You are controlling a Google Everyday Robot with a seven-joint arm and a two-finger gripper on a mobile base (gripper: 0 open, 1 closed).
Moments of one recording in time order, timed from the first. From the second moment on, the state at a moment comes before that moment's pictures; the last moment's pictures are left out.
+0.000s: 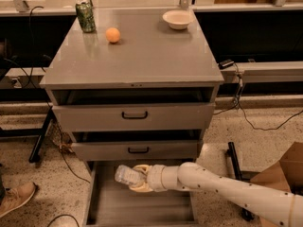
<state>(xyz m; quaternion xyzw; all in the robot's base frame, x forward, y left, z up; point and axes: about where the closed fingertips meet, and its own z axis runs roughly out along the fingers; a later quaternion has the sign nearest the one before) 0.512 0.055 0.425 -0.58 0.64 0.25 0.43</state>
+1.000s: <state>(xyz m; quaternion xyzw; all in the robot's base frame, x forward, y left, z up) 0.485 -0.031 0.629 -0.62 0.64 0.12 0.45</state>
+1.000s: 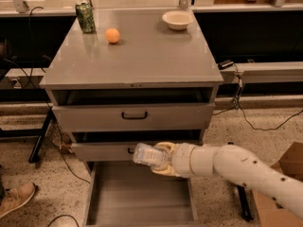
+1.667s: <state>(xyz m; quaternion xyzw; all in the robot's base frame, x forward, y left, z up) 0.485 -0.048 0.690 -0.64 0.62 0.08 0.44</state>
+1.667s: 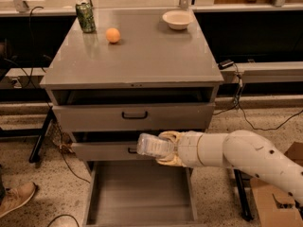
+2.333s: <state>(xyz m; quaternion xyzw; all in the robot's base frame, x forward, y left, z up) 0.512 -0.051 0.754 -0.66 0.60 0.06 0.45</state>
